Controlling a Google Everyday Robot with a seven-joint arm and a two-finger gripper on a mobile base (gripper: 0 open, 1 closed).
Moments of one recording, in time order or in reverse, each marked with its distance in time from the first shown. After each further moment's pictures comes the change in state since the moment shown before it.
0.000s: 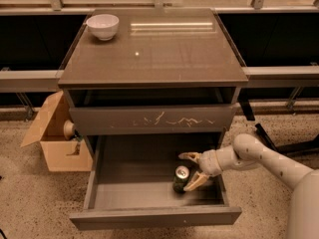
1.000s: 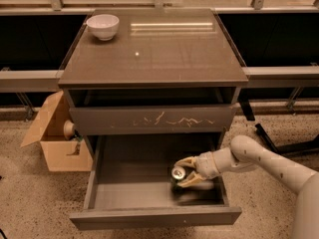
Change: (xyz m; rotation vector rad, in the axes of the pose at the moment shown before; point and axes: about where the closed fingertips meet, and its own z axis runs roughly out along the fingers) arm -0.015 0.011 0.010 -0.012 0.000 -0.027
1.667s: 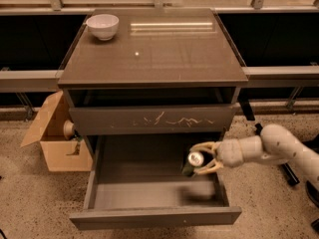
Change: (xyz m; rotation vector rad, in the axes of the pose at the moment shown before) arm -0.069 0.001 -0.098 0.088 -0.137 -0.160
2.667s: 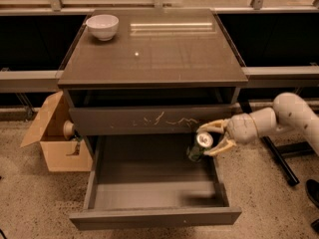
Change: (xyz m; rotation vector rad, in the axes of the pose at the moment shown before) arm -0.072 -0.036 -0.059 -0.098 -0.035 -0.059
